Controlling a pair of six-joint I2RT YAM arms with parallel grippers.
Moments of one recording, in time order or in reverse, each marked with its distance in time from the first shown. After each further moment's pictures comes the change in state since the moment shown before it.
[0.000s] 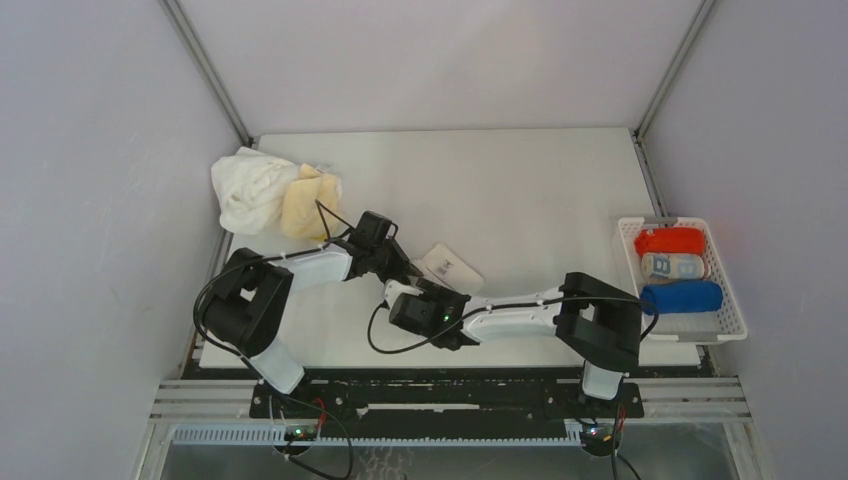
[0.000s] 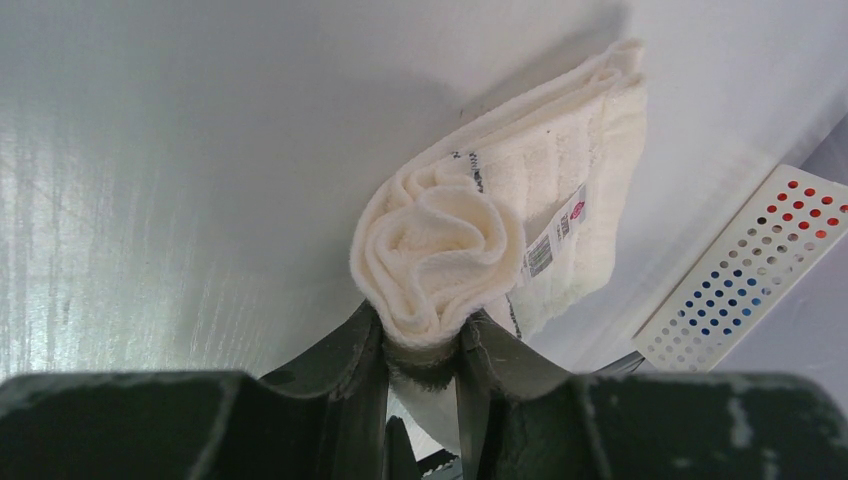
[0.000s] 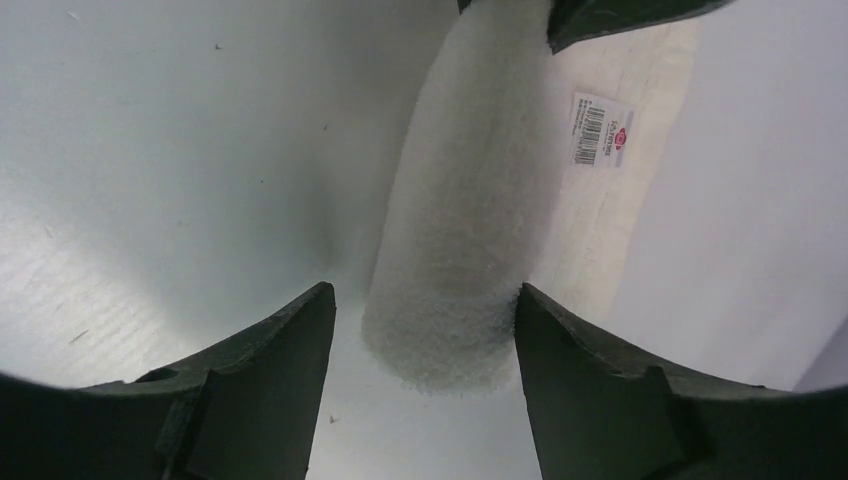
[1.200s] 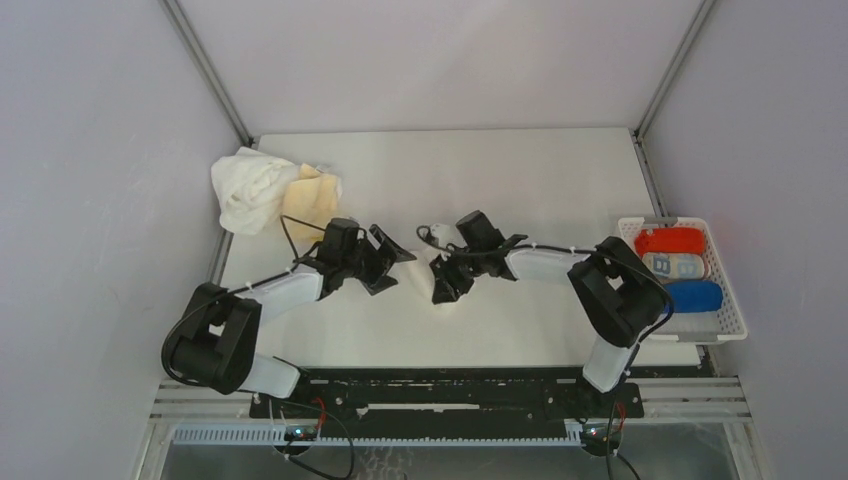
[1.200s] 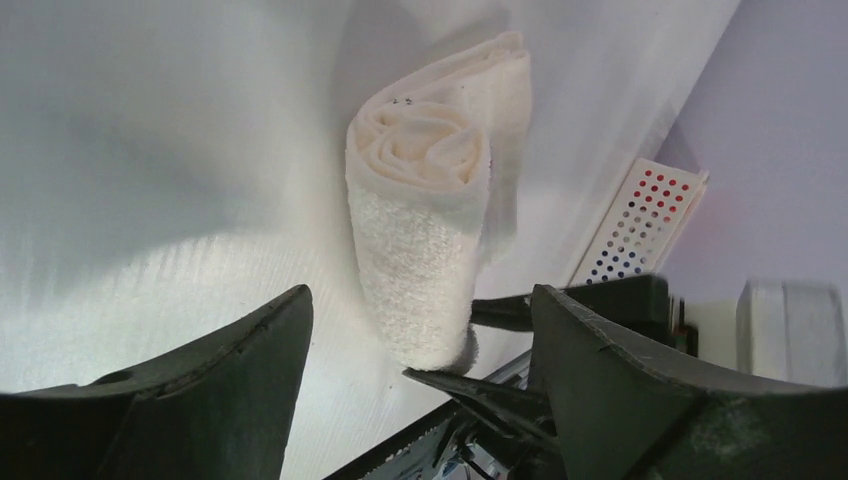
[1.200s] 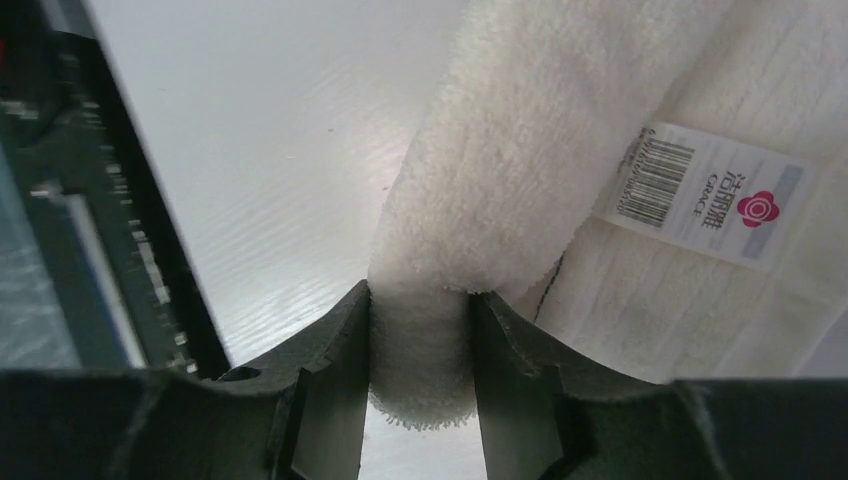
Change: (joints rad) left arm 0.119 -0.232 -0.190 0.166 0.089 -0.040; right arm -0.529 -0.002 -0.068 0.218 -1.080 0.004
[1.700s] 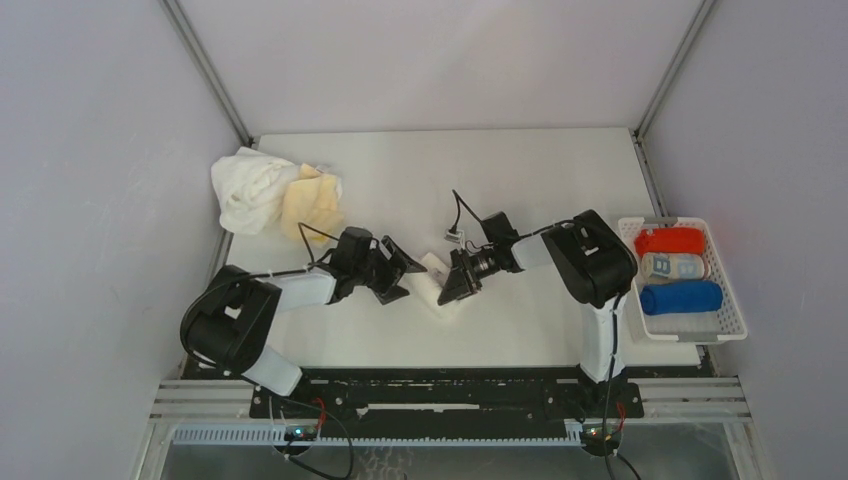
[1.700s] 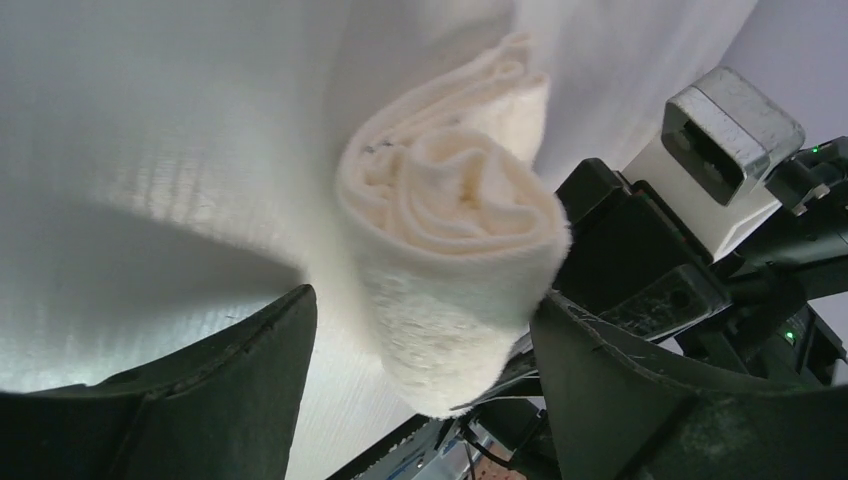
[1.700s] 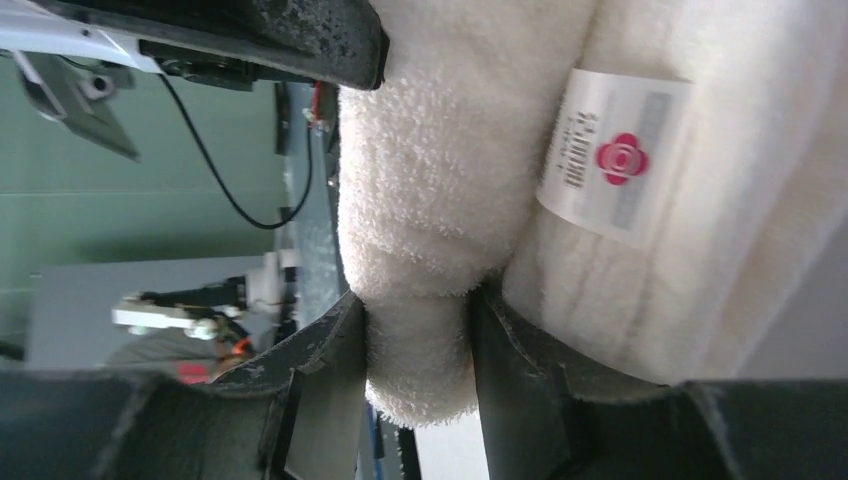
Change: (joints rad) left arm -0.065 0.095 -0.053 0.149 0.043 -0.070; right arm -0.222 0.277 -0.021 0.234 -0.668 0.336
